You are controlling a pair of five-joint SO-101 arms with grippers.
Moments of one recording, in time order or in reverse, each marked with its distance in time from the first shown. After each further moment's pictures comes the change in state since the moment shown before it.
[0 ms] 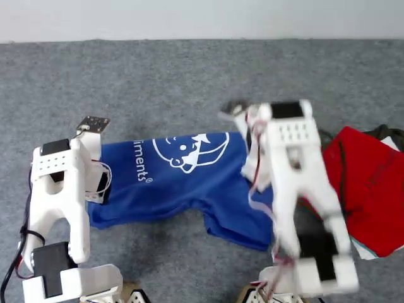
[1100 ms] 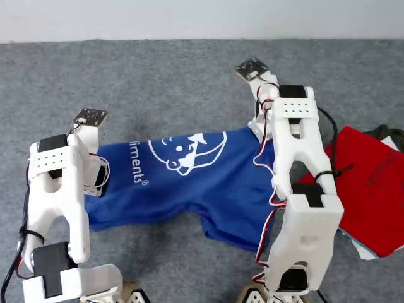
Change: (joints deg) left arm 0.0 0.0 -3.9 0.0 0.0; right arm 7.9 38.4 -33.1 -25.2 -3.1
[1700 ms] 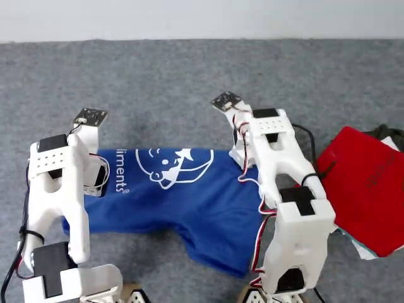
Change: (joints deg) left arm 0.0 0.0 0.0 0.0 0.0; right arm -8.1 -4.8 17.2 -3.2 -0.4
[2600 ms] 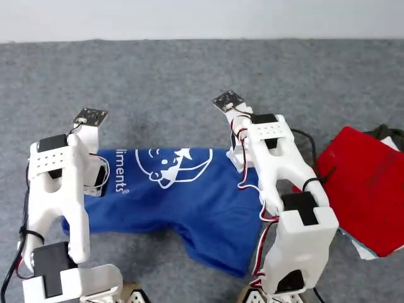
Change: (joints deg) left arm 0.0 0.0 0.0 0.0 -0.1; right arm -0.5 -4.4 9.4 -6.9 -6.6
